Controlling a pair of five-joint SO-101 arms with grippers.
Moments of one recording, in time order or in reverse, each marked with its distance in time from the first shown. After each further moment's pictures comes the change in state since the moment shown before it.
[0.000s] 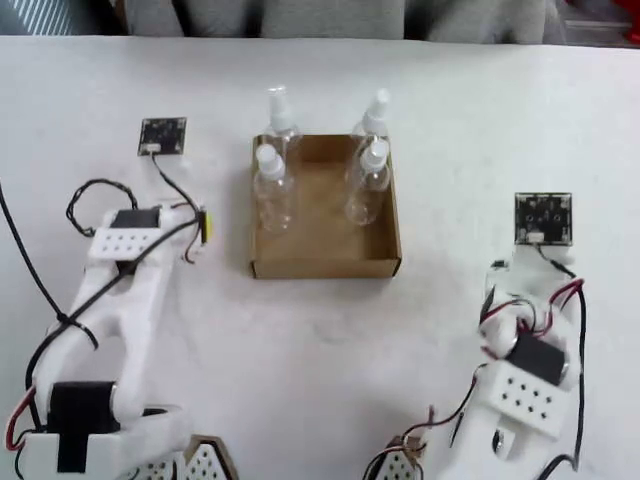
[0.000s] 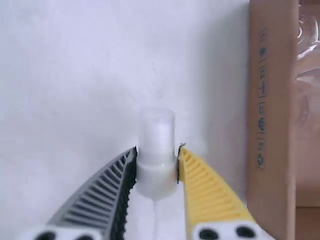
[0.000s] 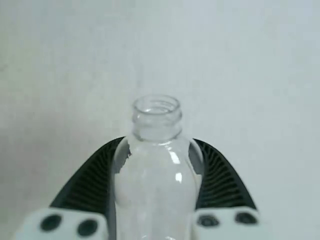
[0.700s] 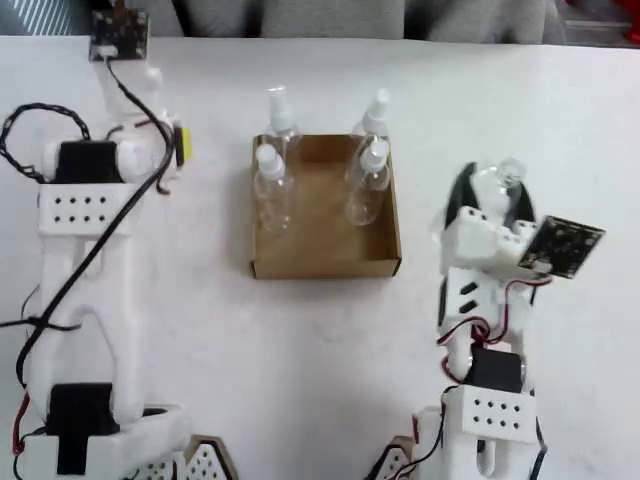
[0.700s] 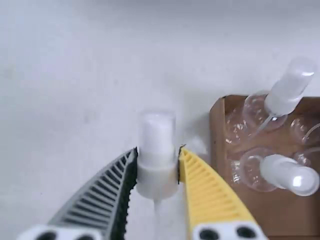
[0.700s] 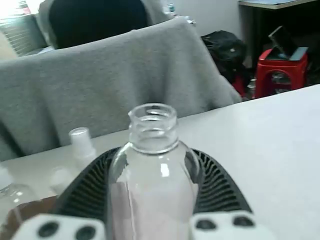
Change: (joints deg) left arm -0.2 -0.9 -40.4 26.1 -0.1; right arm -18.8 -9.1 6.1 -30.9 -36.0
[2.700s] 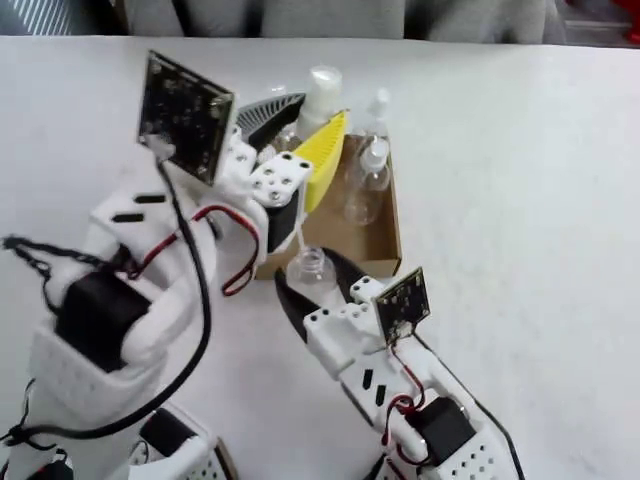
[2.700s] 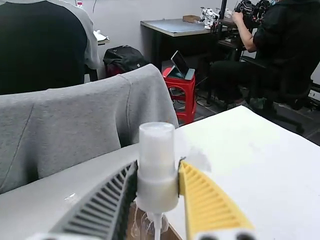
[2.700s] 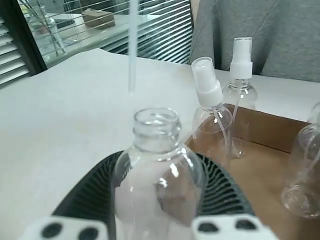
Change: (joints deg) left arm 36.0 -26.7 0.2 -10.5 -0.1; right arm -44.7 -30.5 14.2 22.1 4.0
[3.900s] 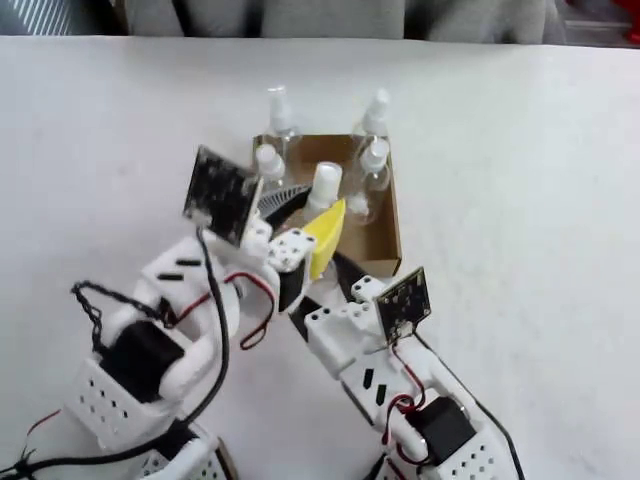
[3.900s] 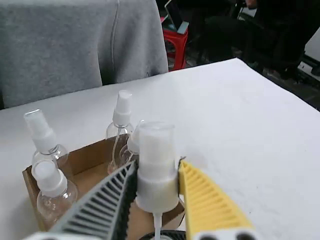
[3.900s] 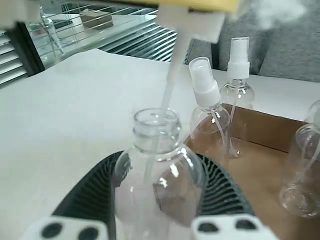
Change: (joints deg) left arm 2.5 -19.4 40.5 -12.8 7.0; right arm 0.4 0.0 0.0 0.0 0.0
